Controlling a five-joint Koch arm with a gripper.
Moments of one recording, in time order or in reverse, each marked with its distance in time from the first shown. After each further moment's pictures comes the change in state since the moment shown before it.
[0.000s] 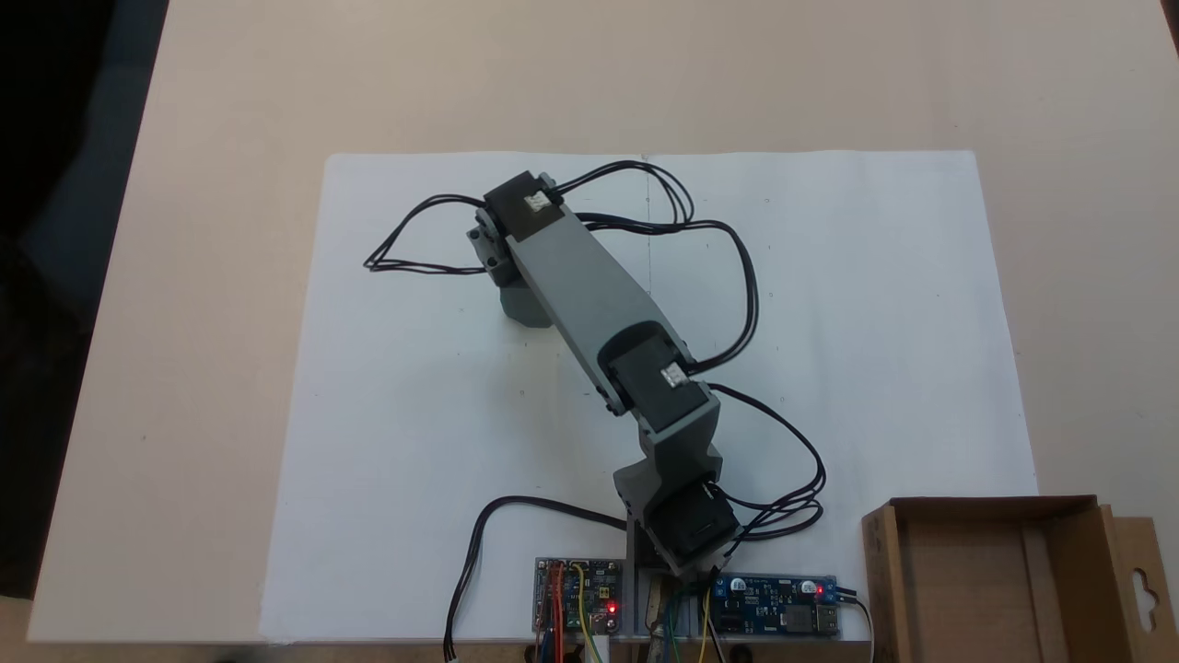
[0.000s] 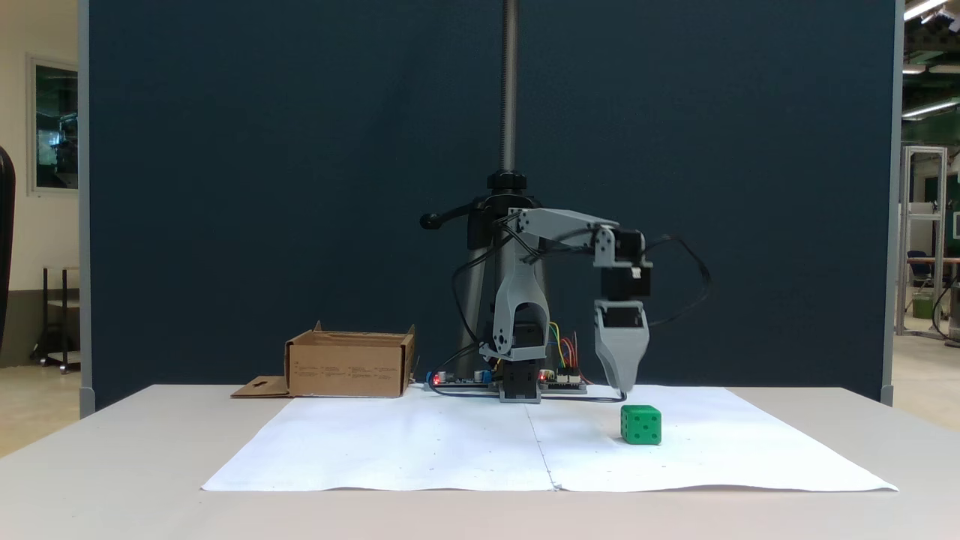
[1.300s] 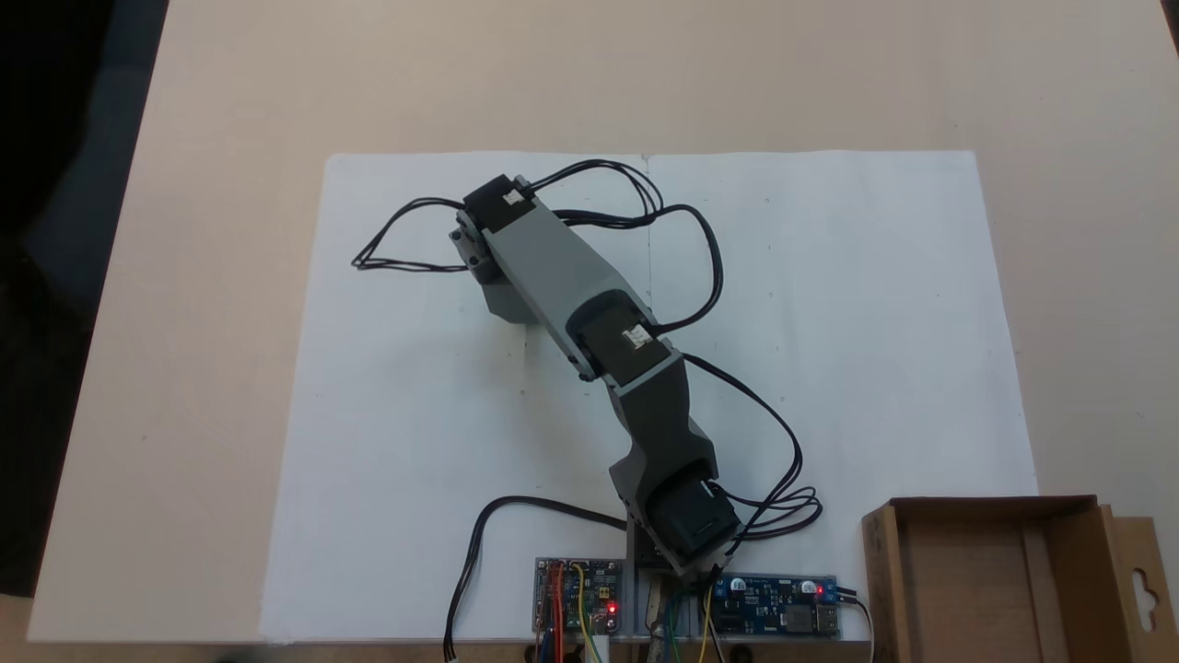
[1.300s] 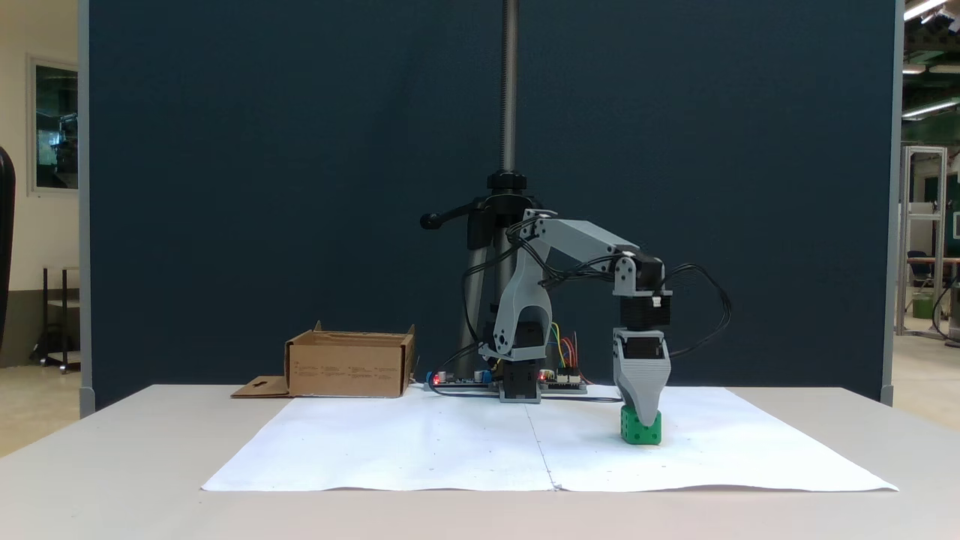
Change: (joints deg) arm -1.7 -10.7 -2.5 -7.1 1.8
